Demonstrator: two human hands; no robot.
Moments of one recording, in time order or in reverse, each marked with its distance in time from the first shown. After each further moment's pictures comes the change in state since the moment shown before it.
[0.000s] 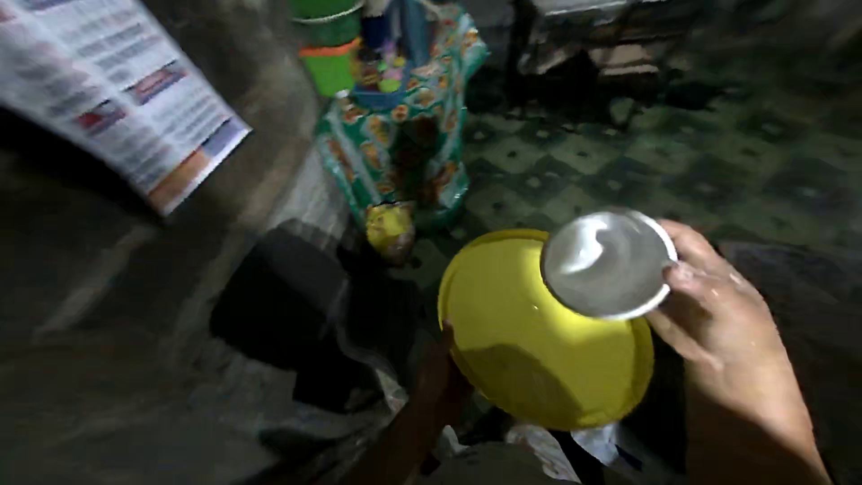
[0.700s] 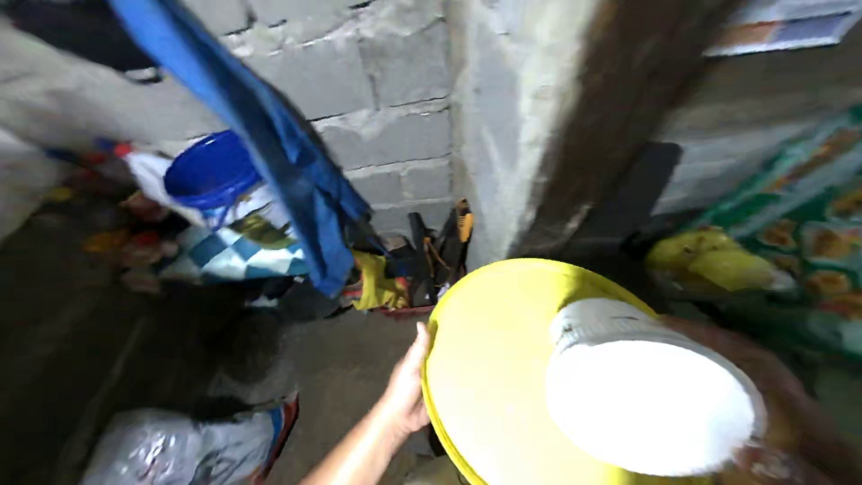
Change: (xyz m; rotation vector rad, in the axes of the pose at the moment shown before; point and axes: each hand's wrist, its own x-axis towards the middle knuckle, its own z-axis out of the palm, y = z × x) left_hand -0.408 -0.197 -0.146 -0.527 0.482 0.877; right_hand -0.205 -0.029 0.251 0.266 -1.438 -0.102
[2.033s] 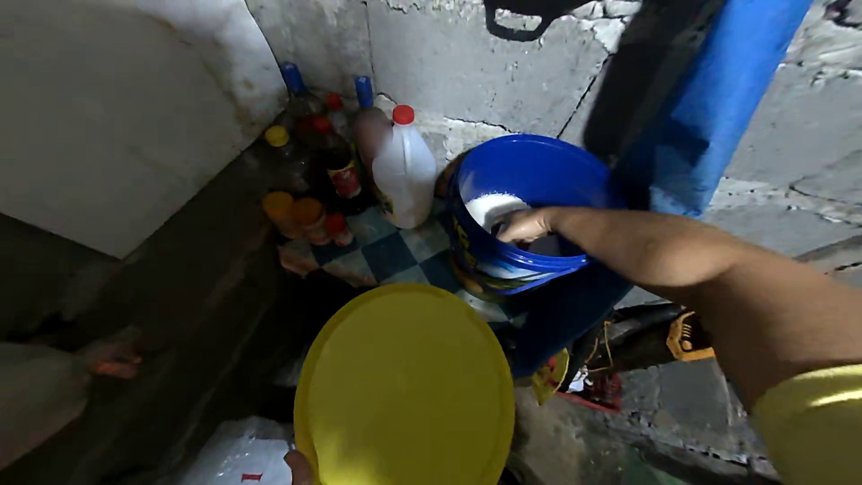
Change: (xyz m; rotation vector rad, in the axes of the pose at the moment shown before) left_hand -0.219 0.341 -0.419 -0.182 0.983 0.919; right_hand 0.632 0.310 0.607 -0.760 -1.050 0.706
